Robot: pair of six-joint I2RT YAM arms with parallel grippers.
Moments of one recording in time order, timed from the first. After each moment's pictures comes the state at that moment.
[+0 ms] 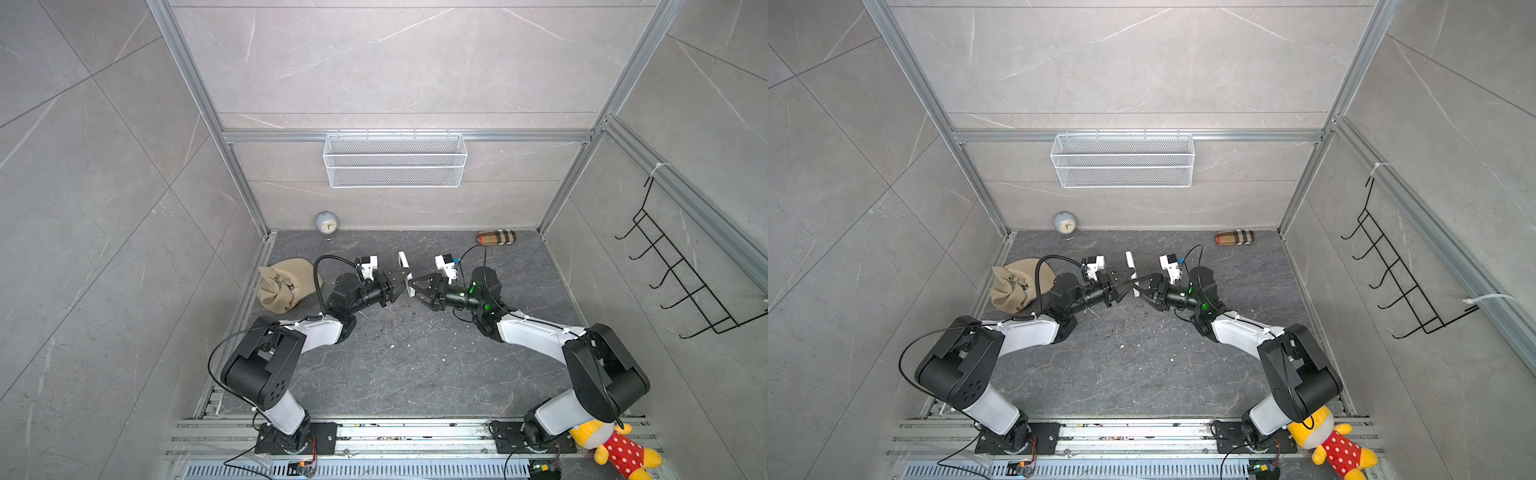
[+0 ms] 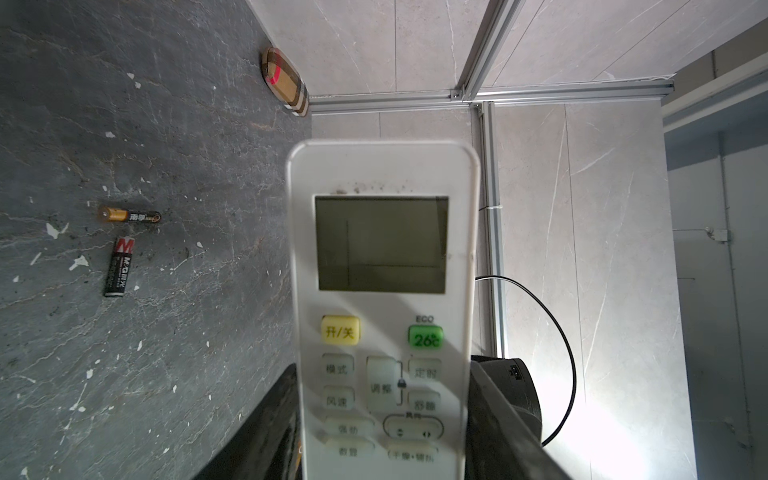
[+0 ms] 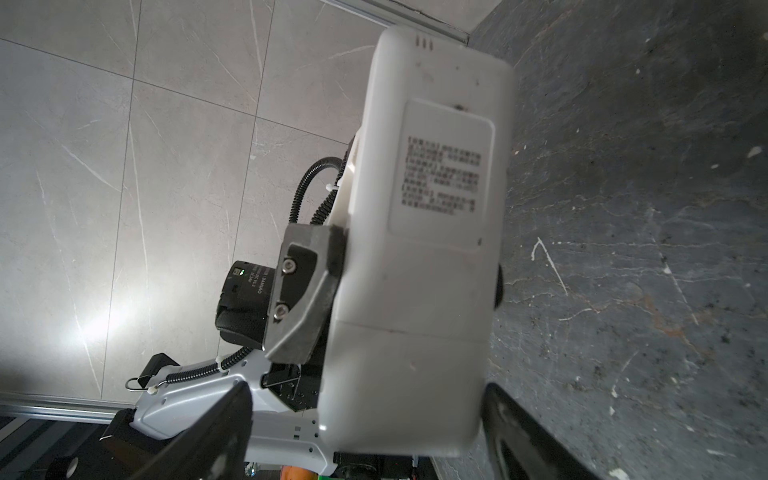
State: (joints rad) left arm -0.52 1.63 0.73 0.91 0.59 -1.49; right arm 0.48 1.55 0.77 0.69 -0.79 1.19
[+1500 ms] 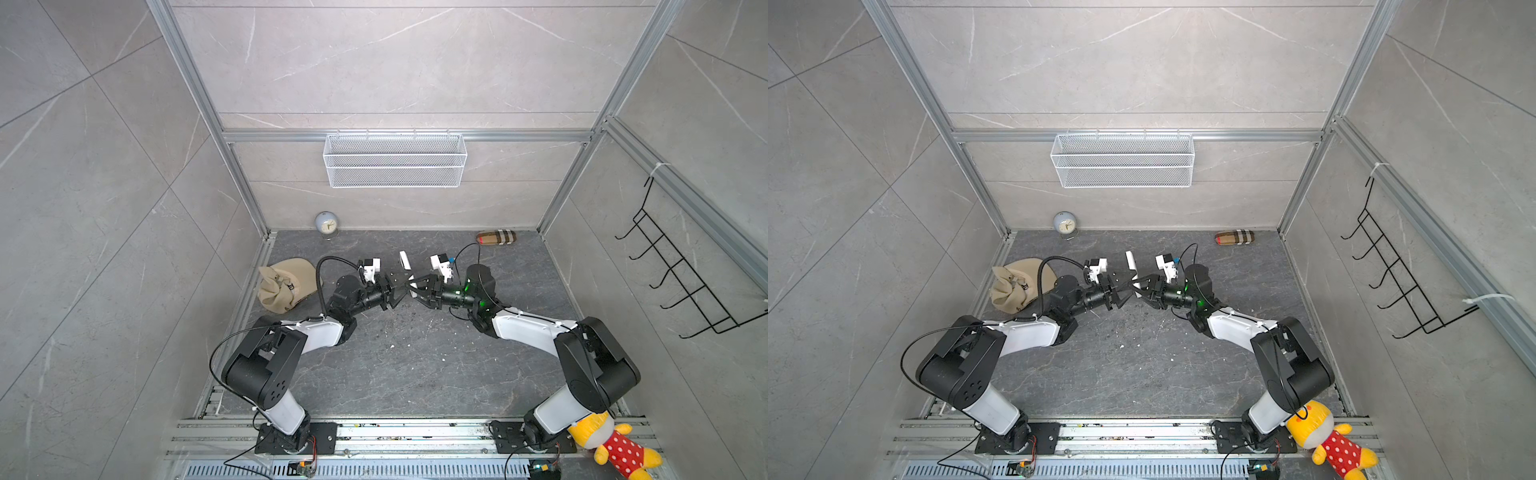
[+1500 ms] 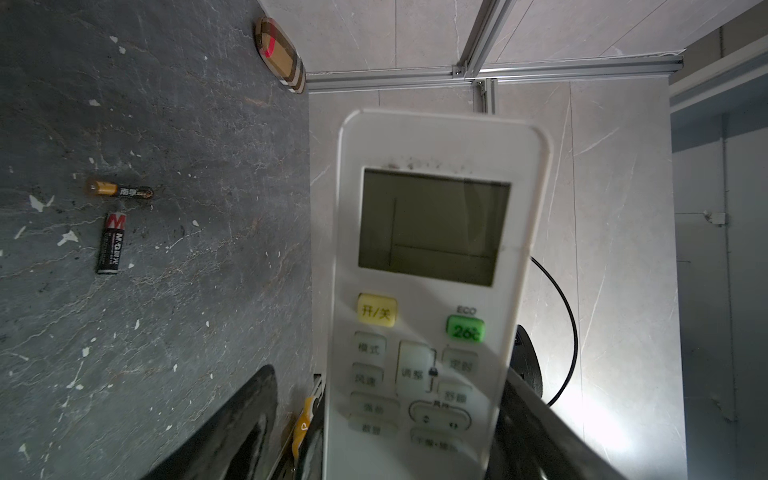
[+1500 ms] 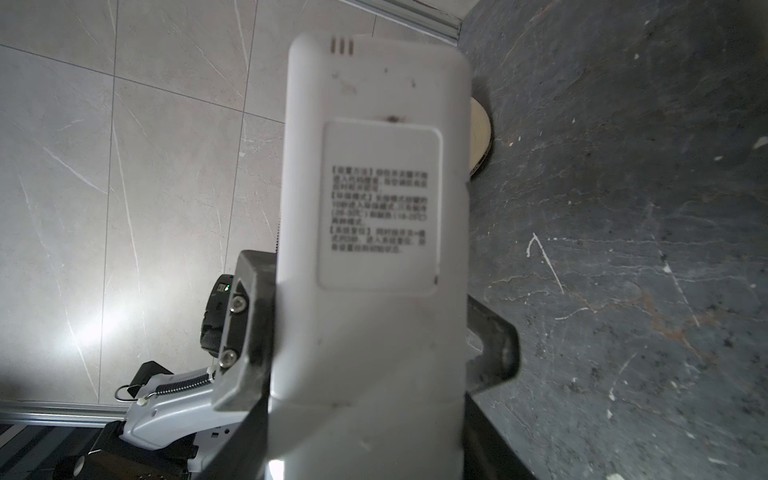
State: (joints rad) left arm -0.52 1.62 0.71 0.91 0.63 -1.48; right arm 0.49 1.61 0.81 0.66 -0.80 1.18
